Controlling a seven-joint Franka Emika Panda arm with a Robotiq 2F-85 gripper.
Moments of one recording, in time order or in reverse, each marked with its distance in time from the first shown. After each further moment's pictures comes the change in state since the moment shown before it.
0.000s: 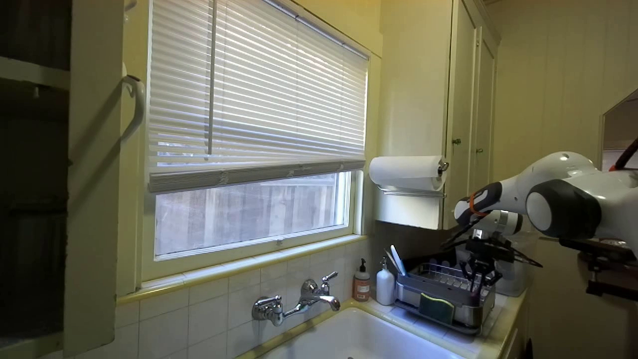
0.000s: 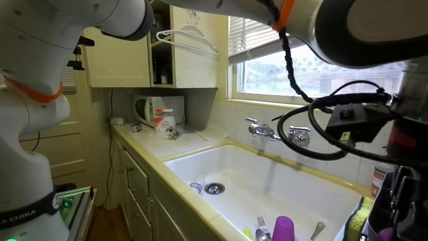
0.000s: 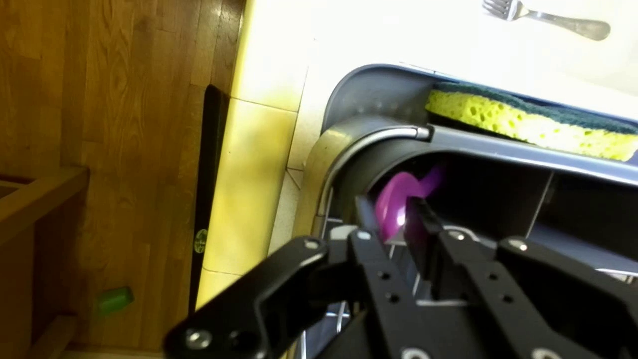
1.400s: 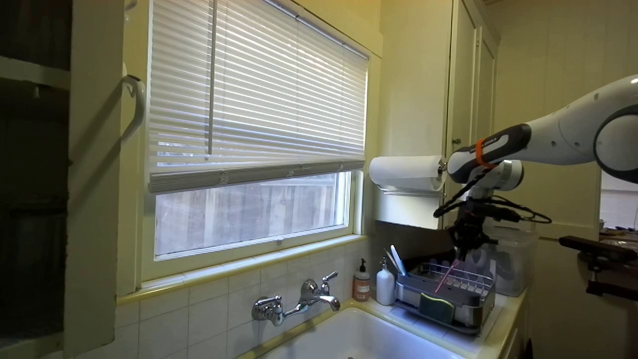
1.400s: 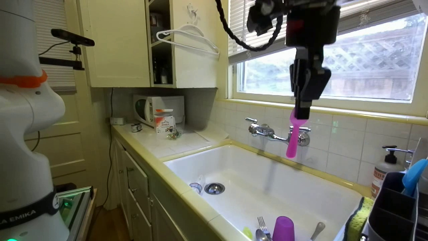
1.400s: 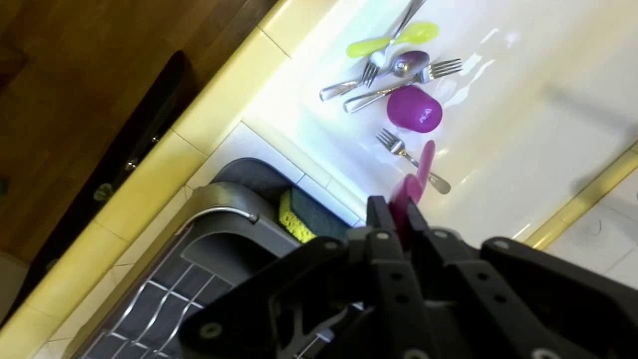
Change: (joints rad) arm 0.176 -0.484 0.036 -0.335 -0.140 -0.085 -0.284
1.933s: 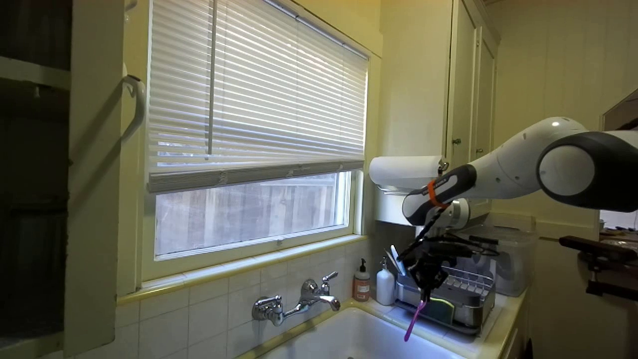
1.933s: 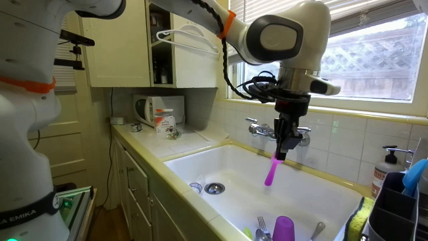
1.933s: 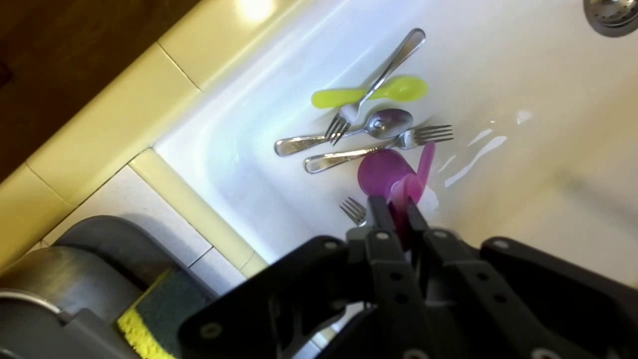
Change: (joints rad) arm 0.122 0.219 0.082 0.003 -0.058 0.083 0.091
